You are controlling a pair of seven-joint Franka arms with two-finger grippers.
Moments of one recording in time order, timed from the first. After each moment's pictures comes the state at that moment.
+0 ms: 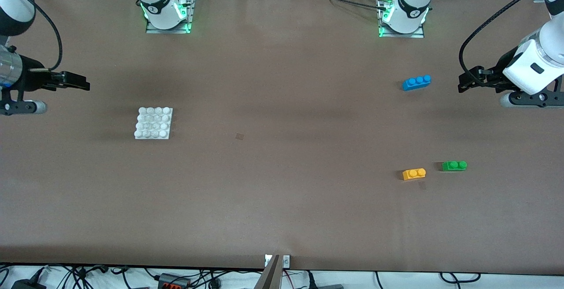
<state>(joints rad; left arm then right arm) 0.09 0.05 -0.14 -1.62 -0.01 1.57 -0.06 -0.04 0.15 -0.02 -1.63 0.01 1.51 -0.08</state>
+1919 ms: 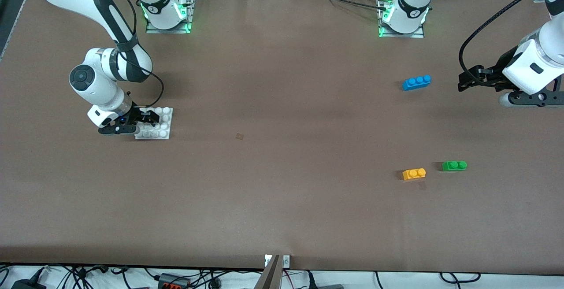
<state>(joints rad) 0.09 0.05 -0.14 -1.62 -0.01 1.56 -0.06 0.02 0.34 -0.03 -2.36 0.01 2.75 -0.07</state>
